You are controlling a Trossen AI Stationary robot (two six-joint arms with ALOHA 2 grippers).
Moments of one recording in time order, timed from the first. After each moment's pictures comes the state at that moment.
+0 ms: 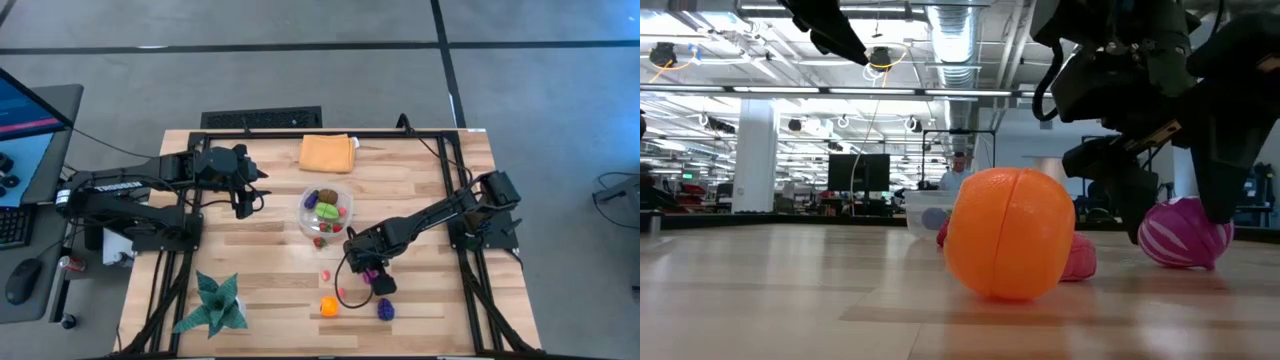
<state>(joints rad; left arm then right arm) 0.16 0.99 1.01 -0.68 -0.09 0.07 0.29 1.79 1.06 -0.62 -0.31 0.07</state>
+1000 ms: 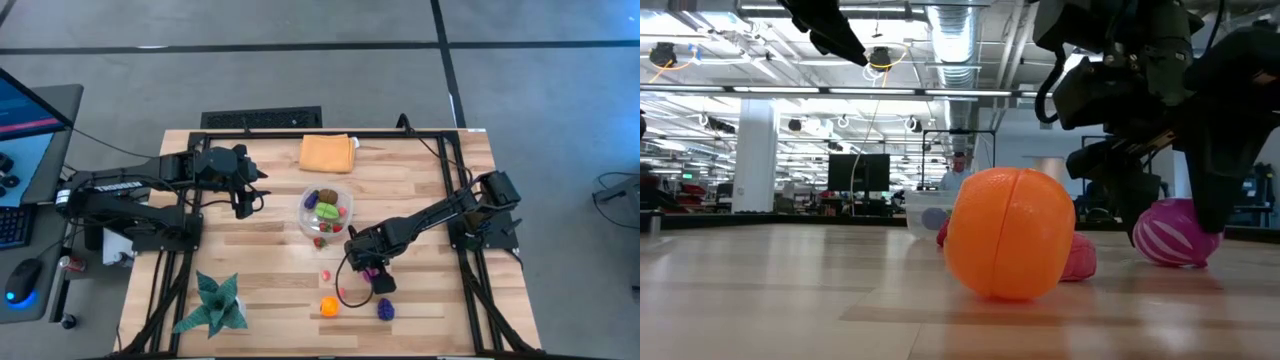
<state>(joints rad) 0.16 0.99 1.01 -0.68 -0.09 0.07 0.29 1.79 1.06 -0.64 -0.26 0.11</state>
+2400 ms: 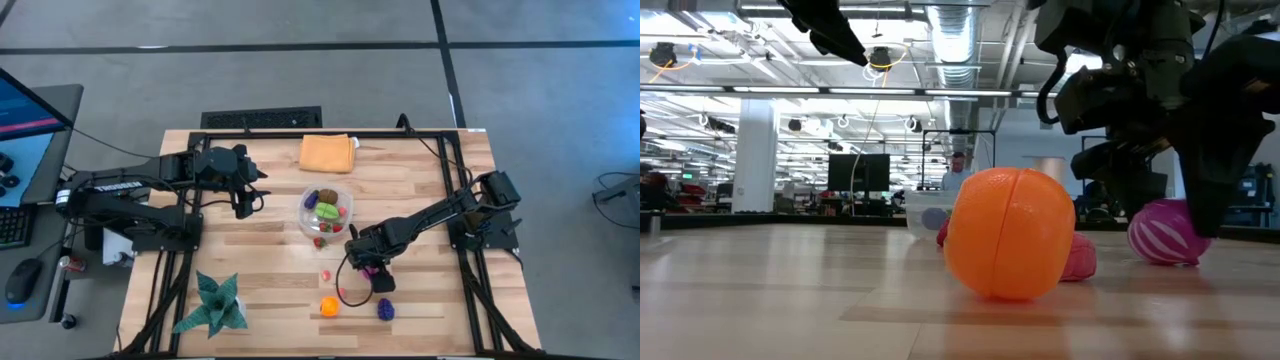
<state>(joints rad) 0.16 0.99 1.01 -0.68 -0.09 0.07 0.29 1.79 1.06 -0.66 -0.23 0.15</state>
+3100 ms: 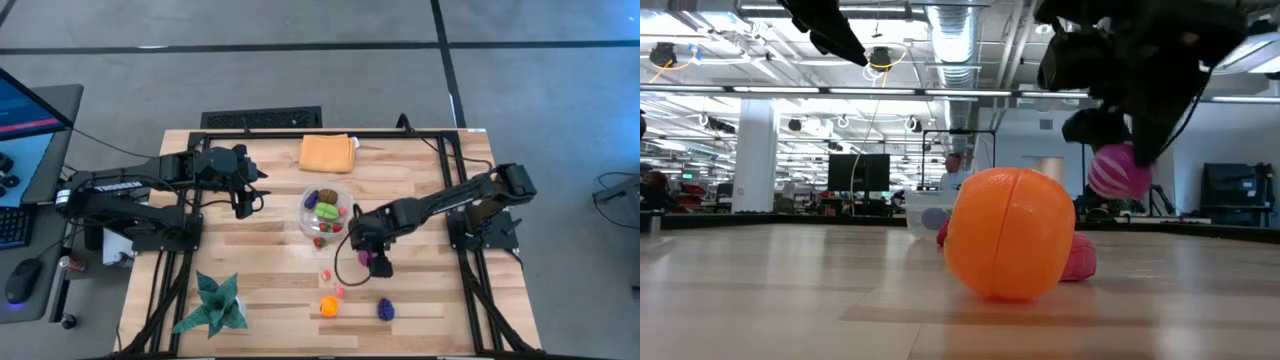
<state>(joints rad) 0.16 0.99 1.01 -0.68 -0.09 0.08 0.20 1.65 1.06 -0.69 -0.23 0.15</state>
